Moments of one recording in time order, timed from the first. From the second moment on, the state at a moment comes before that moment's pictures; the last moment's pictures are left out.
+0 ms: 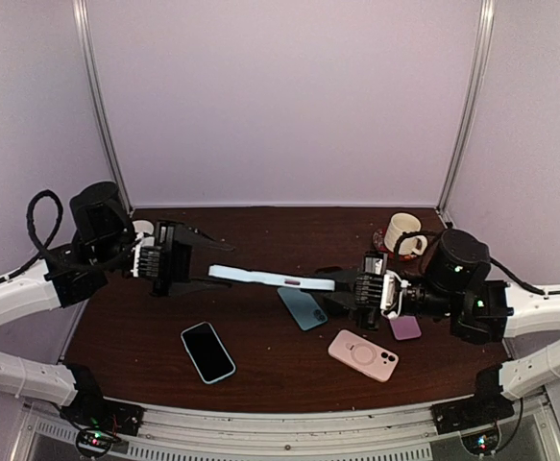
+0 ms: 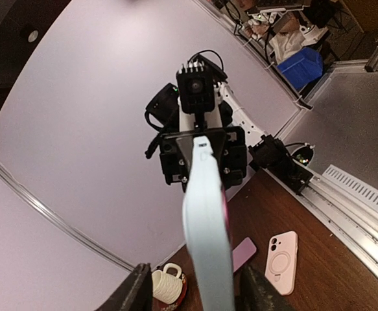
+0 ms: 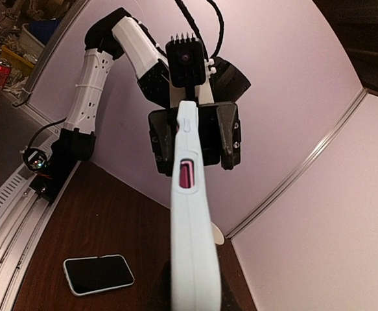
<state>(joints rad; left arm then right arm) -0.81 1.04 0.86 0.18 0.96 0.83 1.17 1.07 0.73 0.47 -0.26 -0.67</state>
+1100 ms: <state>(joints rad) -0.84 1.09 0.85 -0.08 0.88 1.08 1.14 0.94 0.78 -0.08 -0.12 -1.01</state>
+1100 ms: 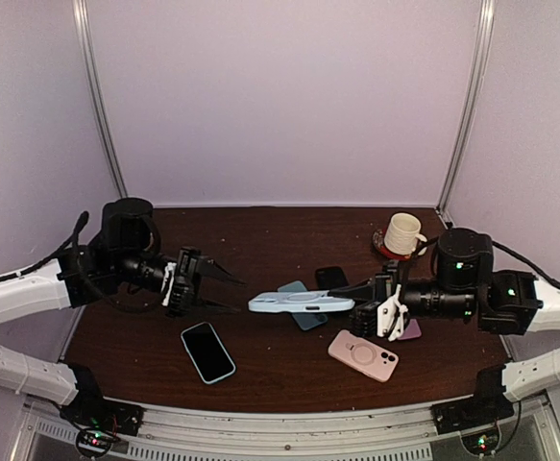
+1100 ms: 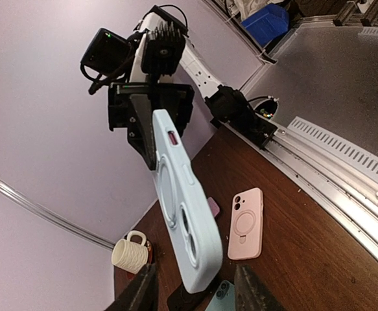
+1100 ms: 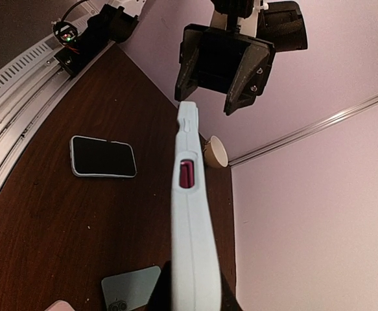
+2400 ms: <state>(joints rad) -0.95 1.15 0.84 -0.14 0.74 1.20 1.14 1.00 0.83 -0.18 -0.15 -1.09</state>
